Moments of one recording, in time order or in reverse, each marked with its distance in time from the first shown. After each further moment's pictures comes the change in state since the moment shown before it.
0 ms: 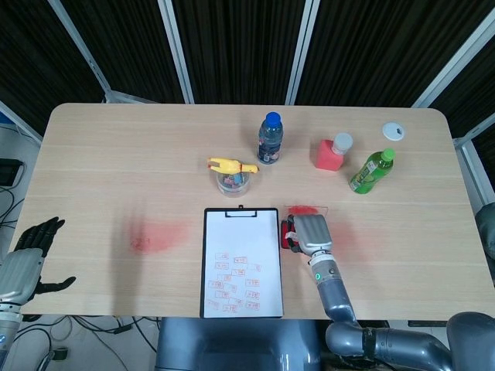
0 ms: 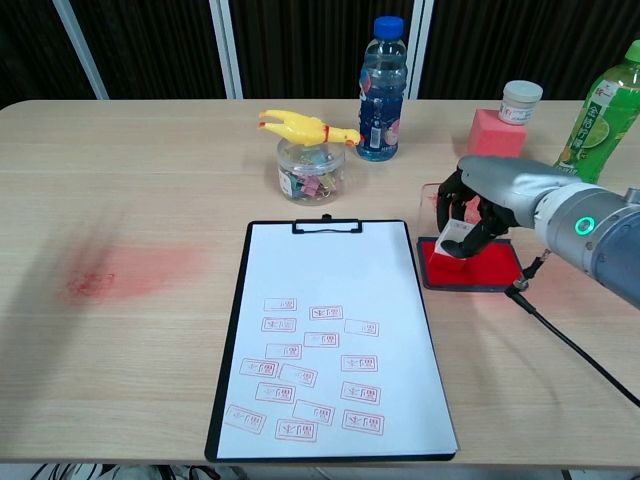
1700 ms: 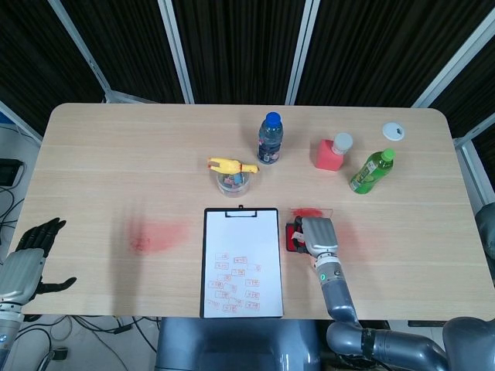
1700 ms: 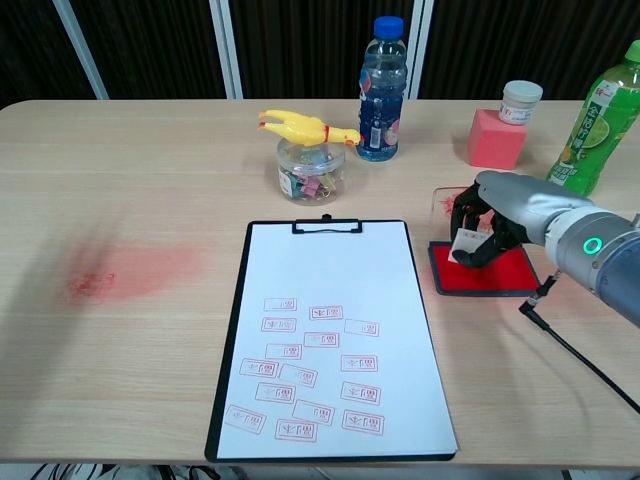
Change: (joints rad) left arm -0.005 0.001 0.003 -0.008 -0.011 -0.008 0.012; right arm -0.037 -0.034 -0.019 0.082 -0.002 -0.010 0.093
